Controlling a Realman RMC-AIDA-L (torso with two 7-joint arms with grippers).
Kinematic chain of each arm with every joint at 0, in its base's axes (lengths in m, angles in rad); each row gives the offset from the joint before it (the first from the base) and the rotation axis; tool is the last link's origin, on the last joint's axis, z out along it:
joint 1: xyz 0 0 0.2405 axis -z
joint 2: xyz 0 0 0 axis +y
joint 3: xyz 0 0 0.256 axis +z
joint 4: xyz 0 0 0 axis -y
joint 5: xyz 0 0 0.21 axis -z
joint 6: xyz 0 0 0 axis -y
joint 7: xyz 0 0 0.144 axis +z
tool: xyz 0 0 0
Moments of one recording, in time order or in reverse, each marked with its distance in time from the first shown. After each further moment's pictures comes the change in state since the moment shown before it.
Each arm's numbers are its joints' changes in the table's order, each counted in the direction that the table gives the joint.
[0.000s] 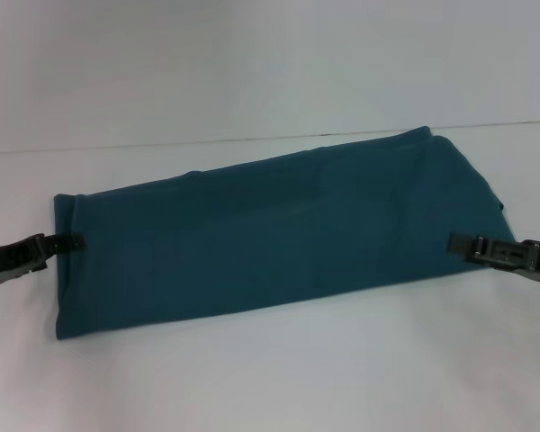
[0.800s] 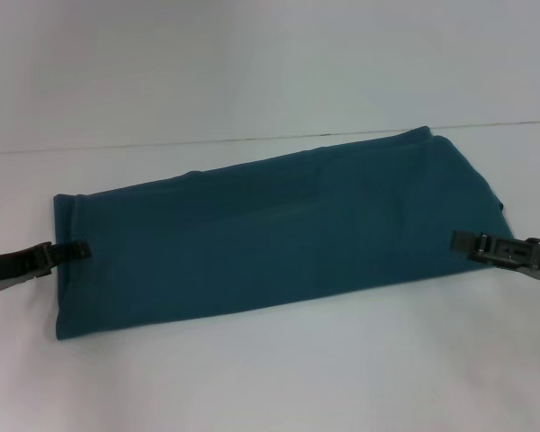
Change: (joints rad) left arm -0.004 -0.008 0.028 0.008 -0.004 0.023 0.032; right arm 0.003 -0.001 0.009 0.000 -0.002 0.002 0.002
